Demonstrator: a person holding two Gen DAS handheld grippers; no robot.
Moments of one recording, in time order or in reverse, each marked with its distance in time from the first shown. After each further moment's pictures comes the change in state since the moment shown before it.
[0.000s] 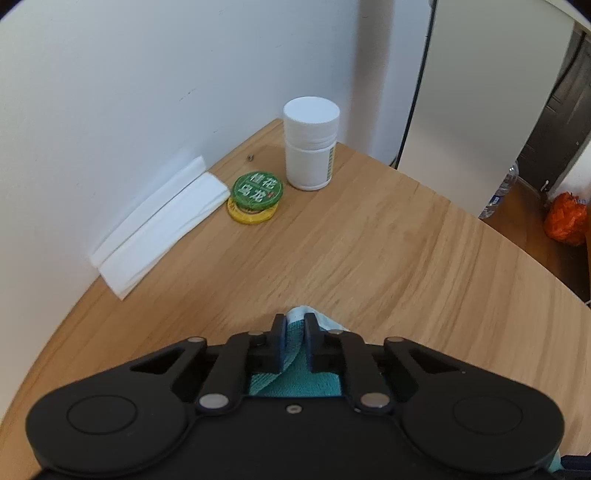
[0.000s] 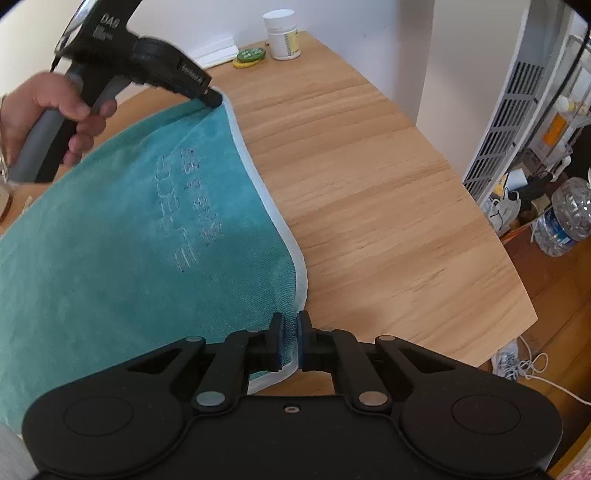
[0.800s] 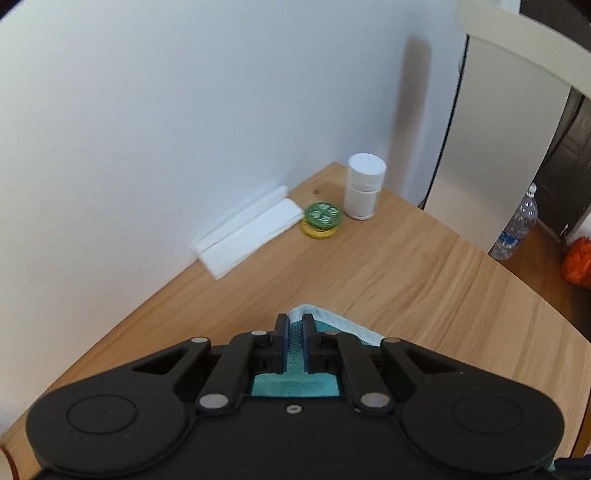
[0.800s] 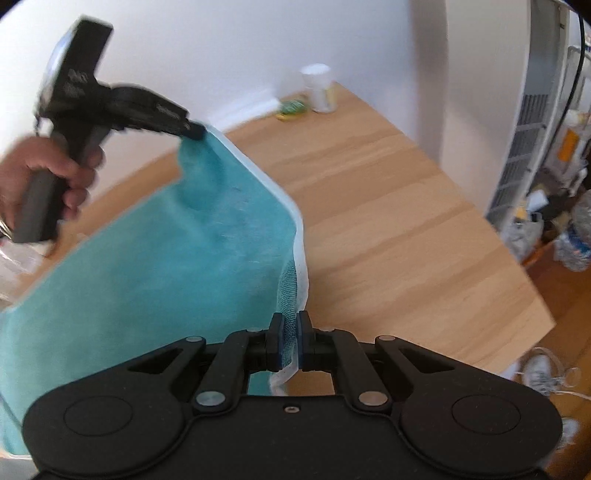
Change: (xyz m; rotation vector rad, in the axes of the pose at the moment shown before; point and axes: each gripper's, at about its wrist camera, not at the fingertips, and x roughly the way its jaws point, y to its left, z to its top) left arm -0.097 0.036 -0.038 -0.088 -0.153 0.095; right arm -0.050 0.037 -0.012 0.032 -0.161 0.147
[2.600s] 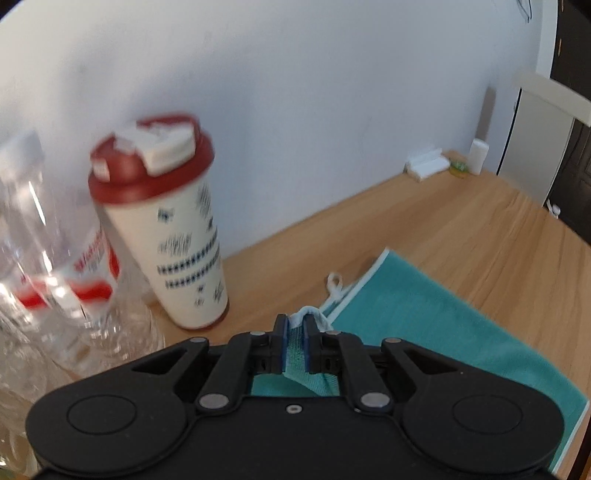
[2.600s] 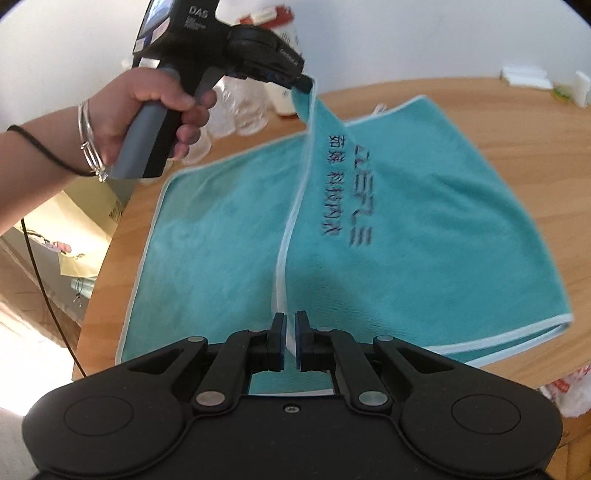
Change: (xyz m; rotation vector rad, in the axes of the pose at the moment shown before) left arm -0.154 0.254 -0.222 -0.110 -0.088 0.076; right arm 0.032 0.333 -0.195 -0.246 0.105 0.205
